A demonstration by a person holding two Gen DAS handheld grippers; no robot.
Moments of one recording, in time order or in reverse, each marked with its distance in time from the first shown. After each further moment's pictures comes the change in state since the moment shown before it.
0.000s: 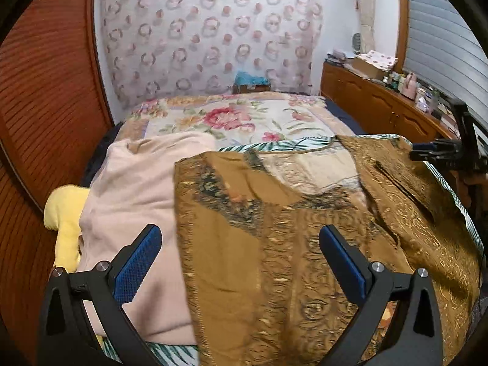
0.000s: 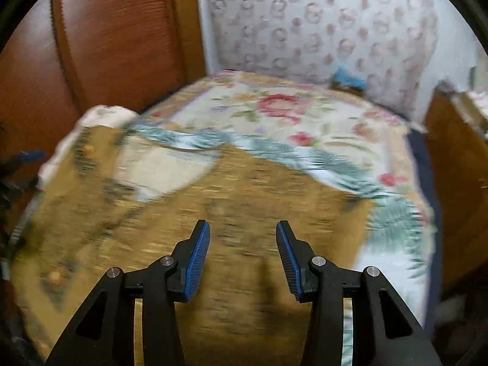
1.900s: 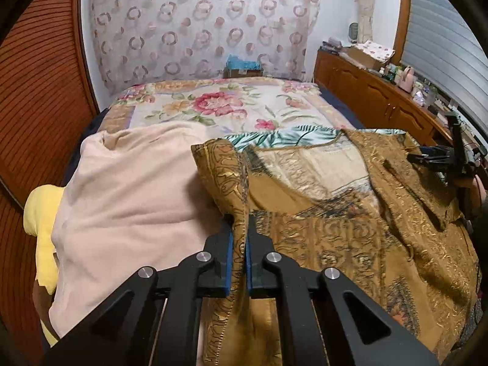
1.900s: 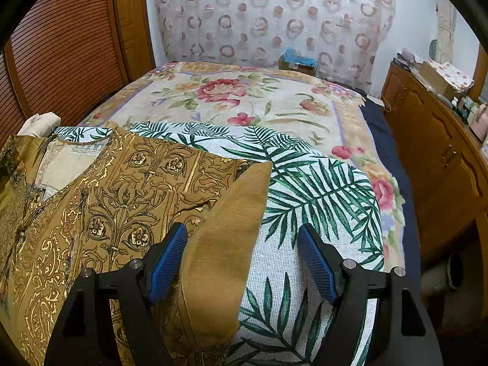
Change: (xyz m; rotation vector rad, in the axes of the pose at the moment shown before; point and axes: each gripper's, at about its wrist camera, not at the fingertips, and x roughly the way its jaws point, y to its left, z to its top) left arm 0.036 0.003 0.017 0.009 0.058 -0.066; right arm 0.041 -0.061 -0.010 0.121 0.046 -0.109
